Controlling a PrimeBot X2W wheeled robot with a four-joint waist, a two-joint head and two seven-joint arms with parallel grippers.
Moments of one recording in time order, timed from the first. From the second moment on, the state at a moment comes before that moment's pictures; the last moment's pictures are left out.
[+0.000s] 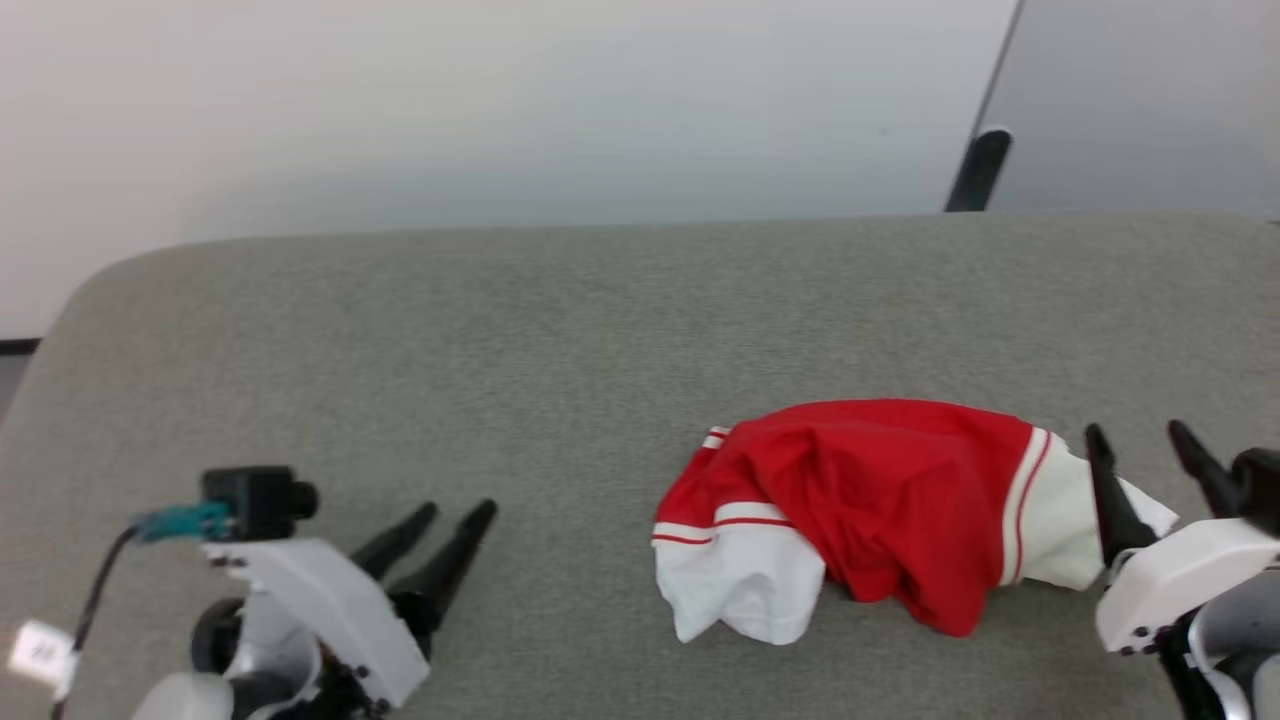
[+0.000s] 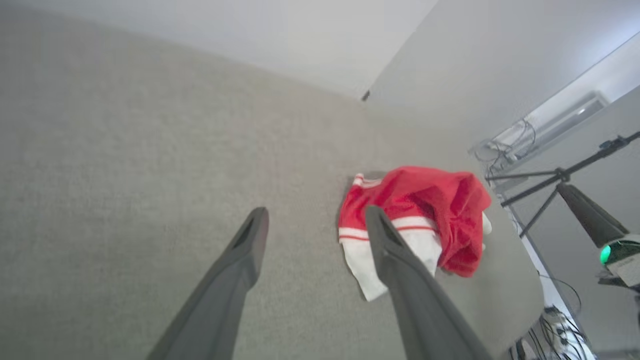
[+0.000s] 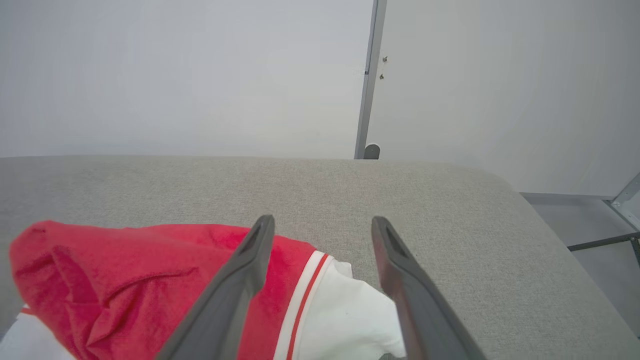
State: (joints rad) left arm -0.11 0.43 -0.22 -0.11 -0.93 0.02 0.39; right arm -0.14 -0.13 -0.12 0.01 0.15 0.13 0.21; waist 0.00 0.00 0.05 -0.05
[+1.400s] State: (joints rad) left arm -0.48 0.38 -0.50 0.25 -0.96 0.10 0.91; right arm -0.24 -0.06 -0.07 0.15 0.18 0.13 0.10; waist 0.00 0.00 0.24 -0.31
